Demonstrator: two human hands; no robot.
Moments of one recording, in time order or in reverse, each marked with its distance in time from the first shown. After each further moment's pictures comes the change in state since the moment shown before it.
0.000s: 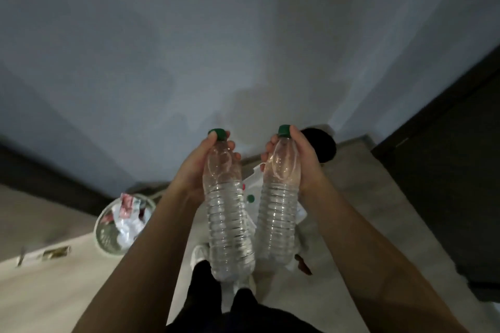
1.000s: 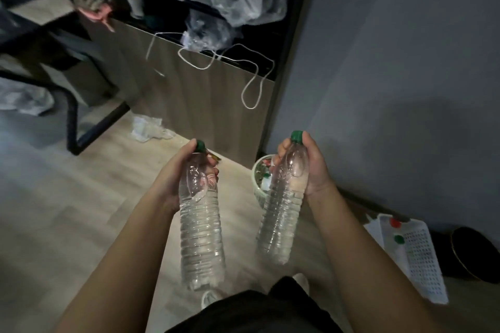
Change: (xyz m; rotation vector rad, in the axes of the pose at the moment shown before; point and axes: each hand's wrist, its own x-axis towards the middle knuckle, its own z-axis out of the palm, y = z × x) left_hand -0.509 0.030 -0.323 -0.208 0.594 0.512; right_hand -0.060 0.409 0.321 -0.291 -0.586 0.436
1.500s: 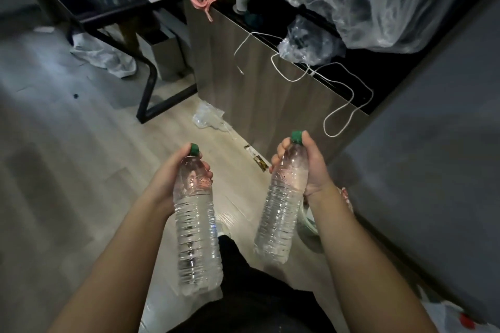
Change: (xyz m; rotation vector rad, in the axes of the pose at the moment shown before) left_hand 0.001 0.074 -0.154 -0.197 0.294 0.171; right_hand 0.168 0.081 0.107 -0.023 -0.263 0.273
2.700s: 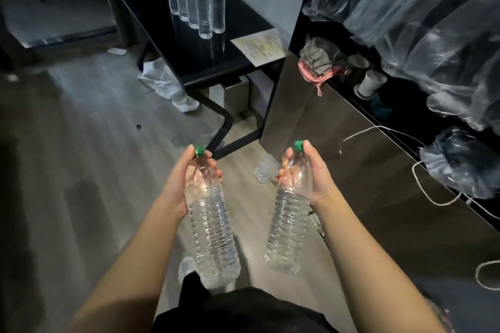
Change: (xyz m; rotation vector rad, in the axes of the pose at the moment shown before) left_hand 0.185 0.360 -0.250 -0.236 0.017 0.203; right_hand 0.439 0.076 0.240 -0.075 0.022 0.176
